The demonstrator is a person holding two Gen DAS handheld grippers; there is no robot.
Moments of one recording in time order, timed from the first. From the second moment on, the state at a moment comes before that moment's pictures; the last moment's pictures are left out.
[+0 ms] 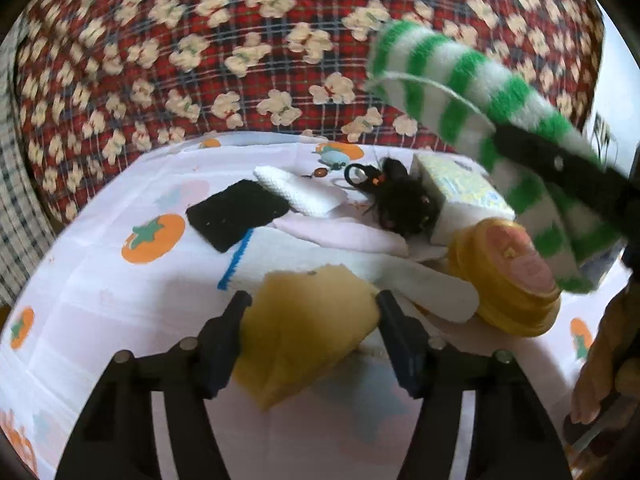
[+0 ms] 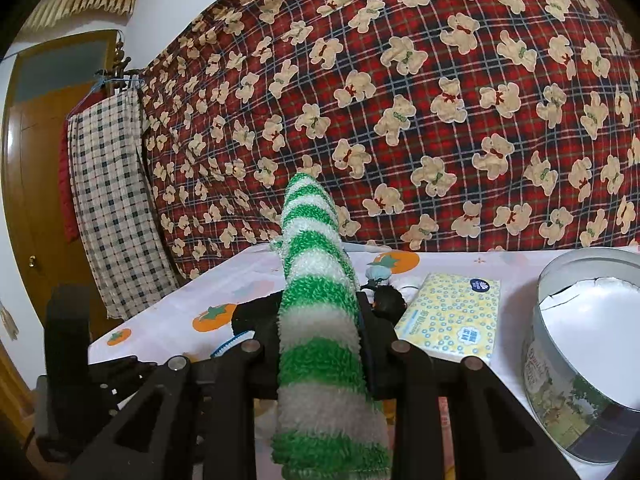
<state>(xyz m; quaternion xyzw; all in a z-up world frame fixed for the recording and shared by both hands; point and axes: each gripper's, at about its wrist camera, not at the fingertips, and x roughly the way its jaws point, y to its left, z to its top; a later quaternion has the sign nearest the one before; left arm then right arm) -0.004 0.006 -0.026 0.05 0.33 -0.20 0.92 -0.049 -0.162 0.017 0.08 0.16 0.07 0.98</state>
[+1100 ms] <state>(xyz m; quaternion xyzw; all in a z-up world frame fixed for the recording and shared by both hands) -0.052 -0.076 0.048 -0.04 0.18 -0.30 0.94 -0.134 -0.331 0.027 0.14 0.07 -0.12 0.98</state>
